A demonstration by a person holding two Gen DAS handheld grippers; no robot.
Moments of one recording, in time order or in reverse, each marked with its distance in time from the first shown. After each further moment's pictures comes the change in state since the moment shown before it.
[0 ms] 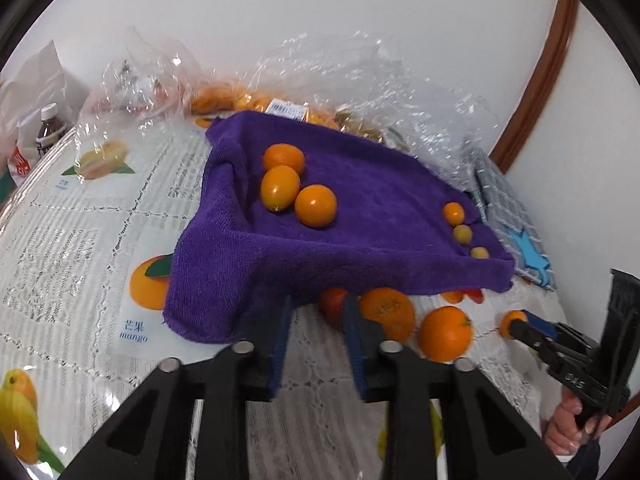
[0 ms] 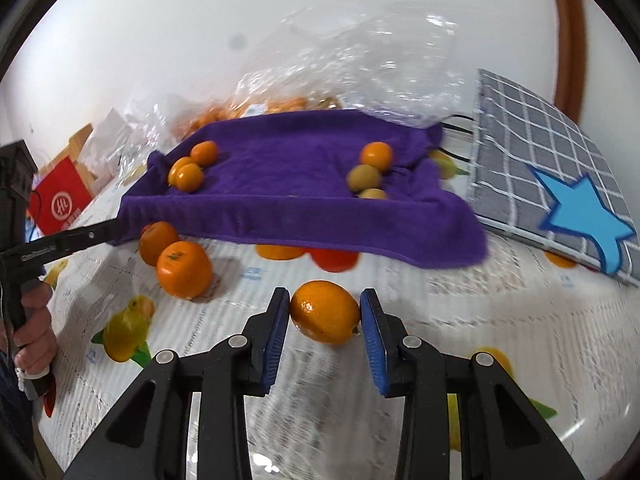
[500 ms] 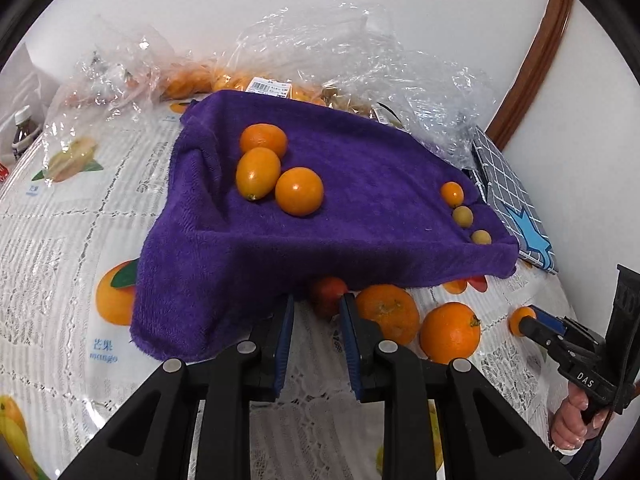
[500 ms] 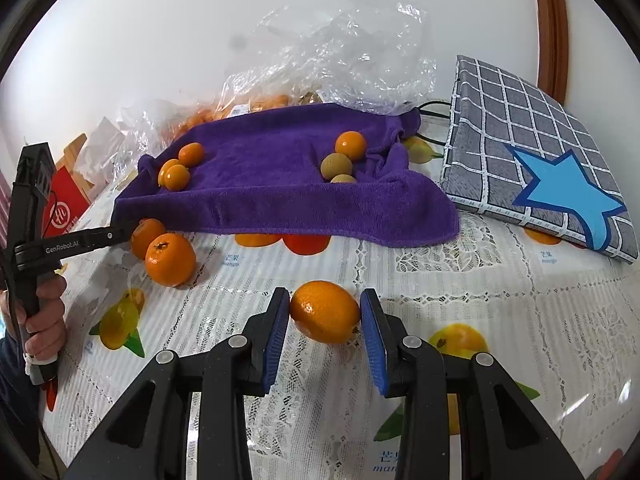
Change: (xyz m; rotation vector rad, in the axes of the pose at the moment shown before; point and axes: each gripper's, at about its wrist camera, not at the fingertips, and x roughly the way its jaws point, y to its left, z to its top) left arm 0.021 -0.006 0.006 0.036 0.076 -0.034; right arm -0.008 -0.017 -0.009 0.037 0.015 0.002
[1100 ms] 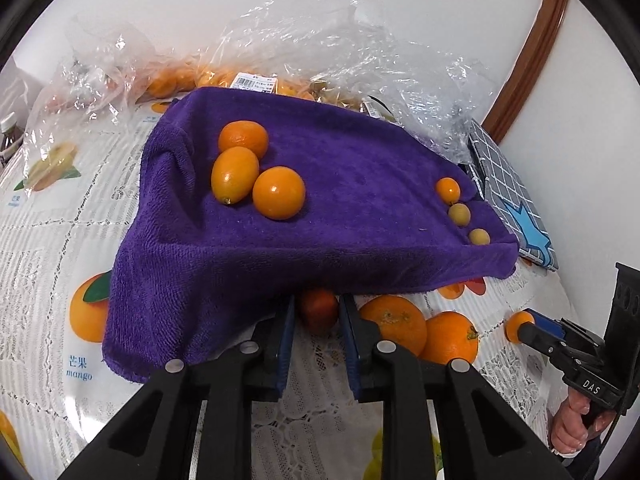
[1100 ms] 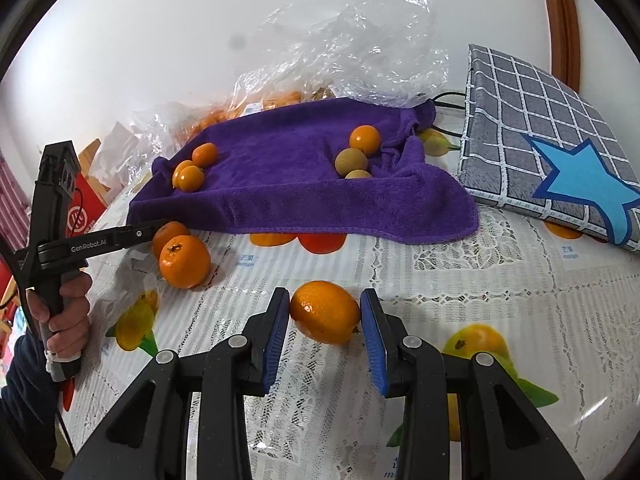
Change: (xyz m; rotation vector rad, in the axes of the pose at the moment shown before) left arm 0.011 -0.012 0.004 0.027 0.003 -0.006; right arm 0.005 -0.003 0.001 0.020 0.012 0.087
